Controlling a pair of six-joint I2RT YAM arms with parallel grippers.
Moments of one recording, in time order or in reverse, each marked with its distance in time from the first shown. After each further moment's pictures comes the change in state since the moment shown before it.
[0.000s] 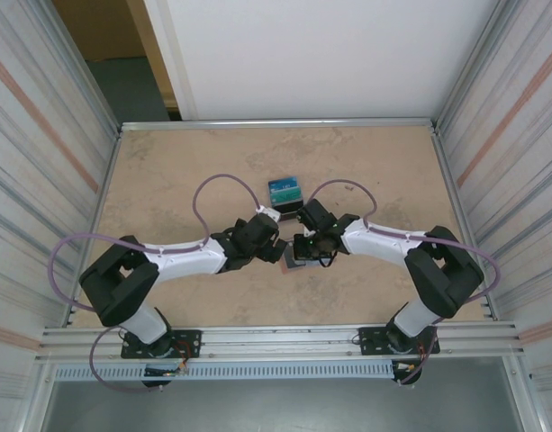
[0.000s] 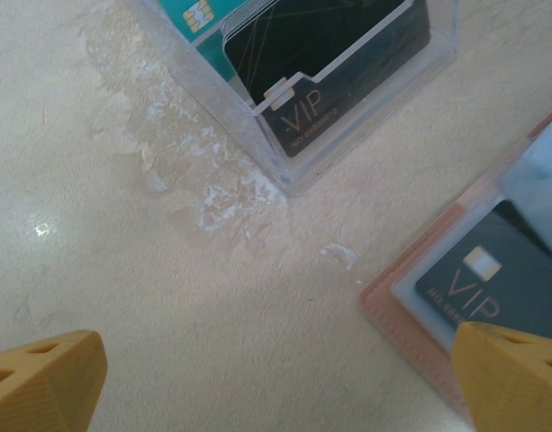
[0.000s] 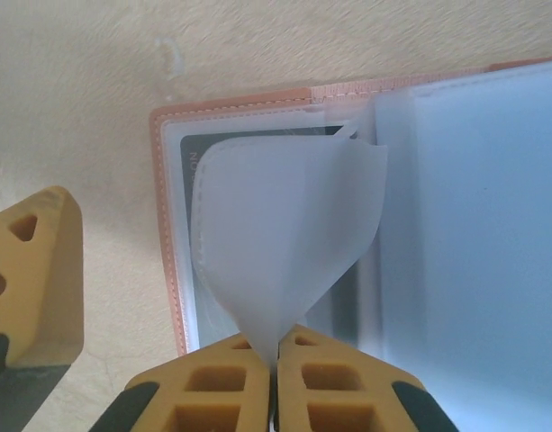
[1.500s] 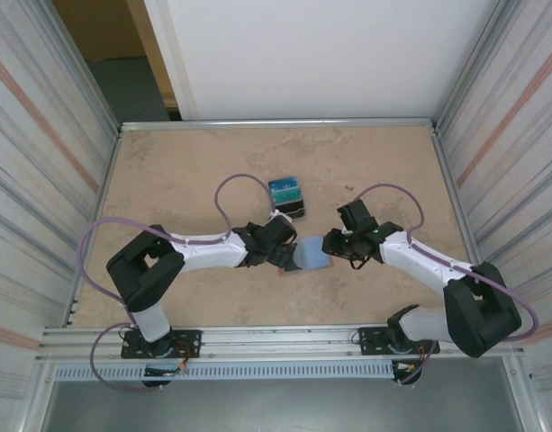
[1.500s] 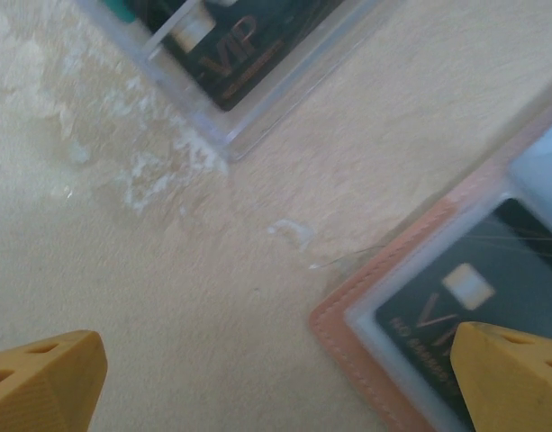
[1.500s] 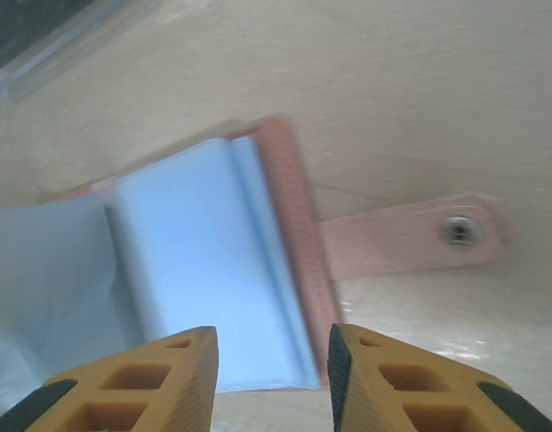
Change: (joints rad) left arm -0.062 0.168 0.175 -0.188 -0.026 -0.034; right arm -0.227 -0.298 -0.197 -0.056 0.057 0.041
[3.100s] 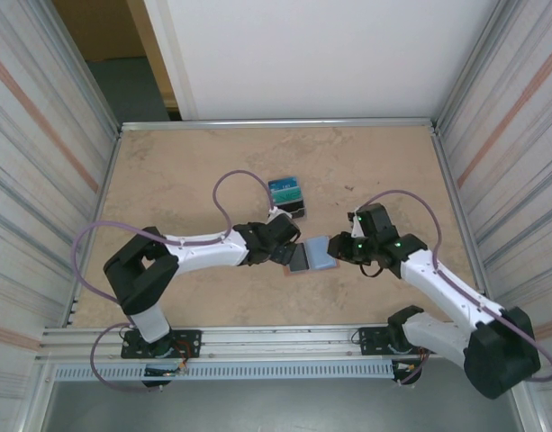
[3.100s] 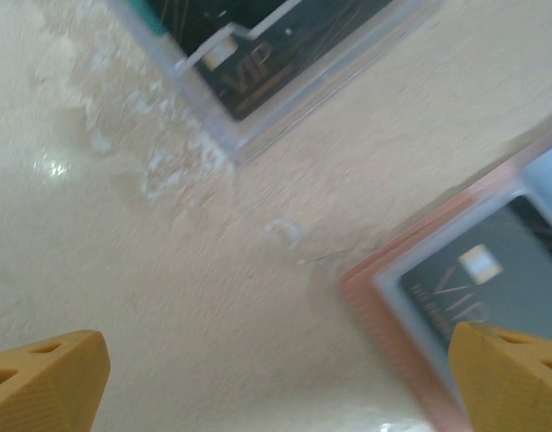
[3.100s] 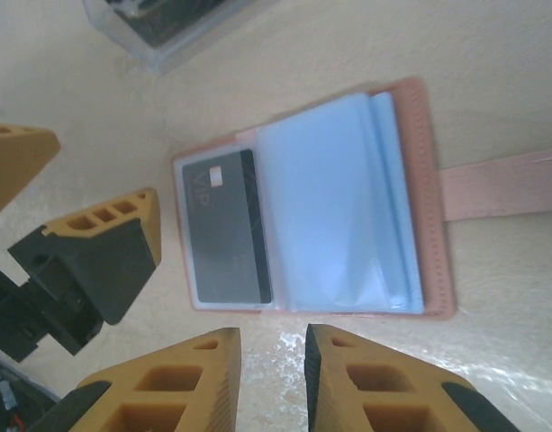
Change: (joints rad) left arm -0.008 -0.026 0.041 -0.098 -0.008 -0.126; right arm -0.037 -0.218 -0.050 -0.038 -0.199 -0.030
